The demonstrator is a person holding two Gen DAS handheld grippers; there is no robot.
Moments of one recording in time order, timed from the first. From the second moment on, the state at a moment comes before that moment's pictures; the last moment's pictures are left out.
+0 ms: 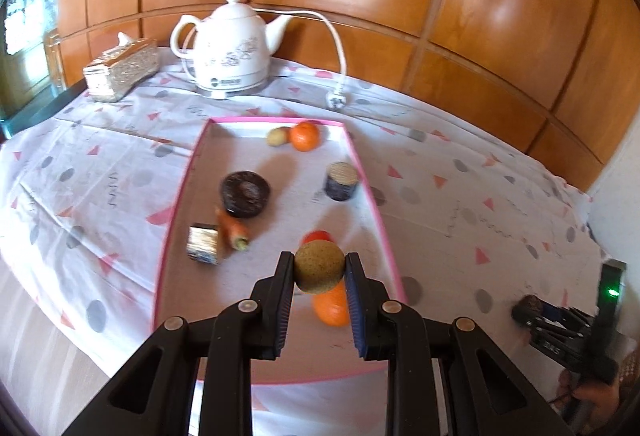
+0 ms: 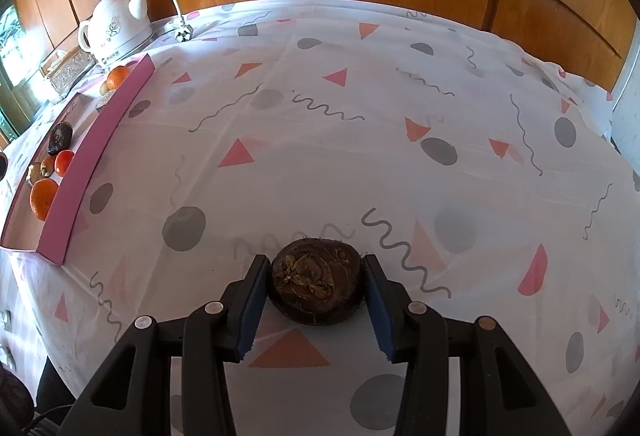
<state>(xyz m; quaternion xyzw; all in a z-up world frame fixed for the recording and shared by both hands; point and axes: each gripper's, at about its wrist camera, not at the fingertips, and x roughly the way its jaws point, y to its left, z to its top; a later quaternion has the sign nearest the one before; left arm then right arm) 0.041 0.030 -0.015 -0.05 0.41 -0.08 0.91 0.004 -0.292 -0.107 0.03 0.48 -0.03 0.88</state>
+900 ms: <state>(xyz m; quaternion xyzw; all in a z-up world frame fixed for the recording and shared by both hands) 0.138 0.064 -0.026 -0.17 0.44 -0.07 0.88 0.004 -0.290 -0.106 0.03 0.48 -0.03 0.88</state>
